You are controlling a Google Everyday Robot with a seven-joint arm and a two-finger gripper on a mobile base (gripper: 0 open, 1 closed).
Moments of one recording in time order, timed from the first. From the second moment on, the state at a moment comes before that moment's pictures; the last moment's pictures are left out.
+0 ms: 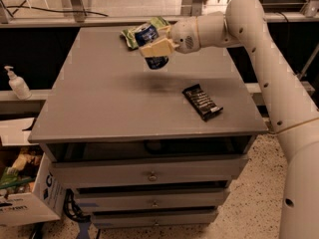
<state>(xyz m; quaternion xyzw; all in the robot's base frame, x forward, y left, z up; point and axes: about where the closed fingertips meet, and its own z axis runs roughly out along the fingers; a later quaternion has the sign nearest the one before) 0.705 0.015 0.922 -0.61 -0.52 -0.46 0.38</state>
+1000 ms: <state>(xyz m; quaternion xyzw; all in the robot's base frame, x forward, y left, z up) 0.705 -0.030 0.915 -0.57 -0.53 -0.48 0.39</state>
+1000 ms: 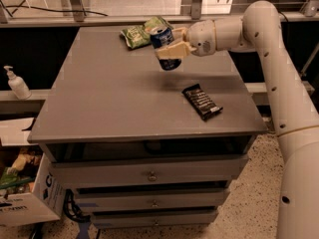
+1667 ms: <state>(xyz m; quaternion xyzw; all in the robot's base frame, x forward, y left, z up) 0.702 -0.051 0.900 -0.58 -0.51 -0.49 0.40</state>
